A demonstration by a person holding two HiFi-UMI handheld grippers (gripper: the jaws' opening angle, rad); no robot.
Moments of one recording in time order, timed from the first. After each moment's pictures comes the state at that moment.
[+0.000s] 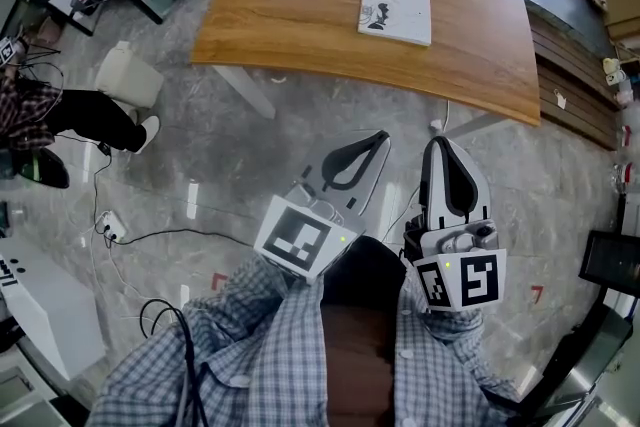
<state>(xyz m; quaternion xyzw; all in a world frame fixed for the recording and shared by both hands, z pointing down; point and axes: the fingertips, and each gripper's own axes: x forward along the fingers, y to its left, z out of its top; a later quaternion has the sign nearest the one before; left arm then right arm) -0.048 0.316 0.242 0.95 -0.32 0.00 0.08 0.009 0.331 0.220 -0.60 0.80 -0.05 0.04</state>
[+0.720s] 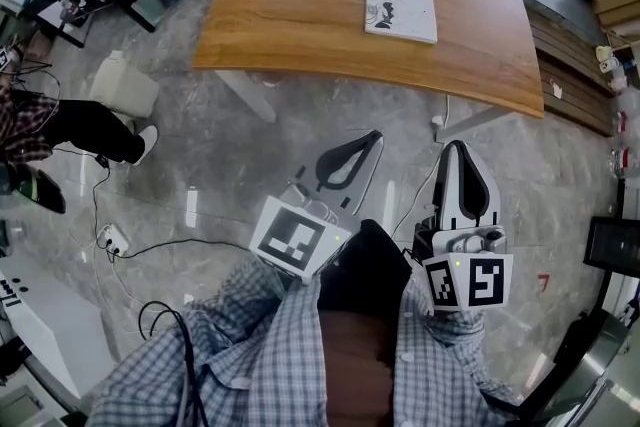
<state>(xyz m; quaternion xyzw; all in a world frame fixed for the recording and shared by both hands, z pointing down) -0.093 0.310 0.257 0.95 -0.30 0.01 0.08 -0.005 0.336 0.231 -0.66 0.75 -0.04 0.03</state>
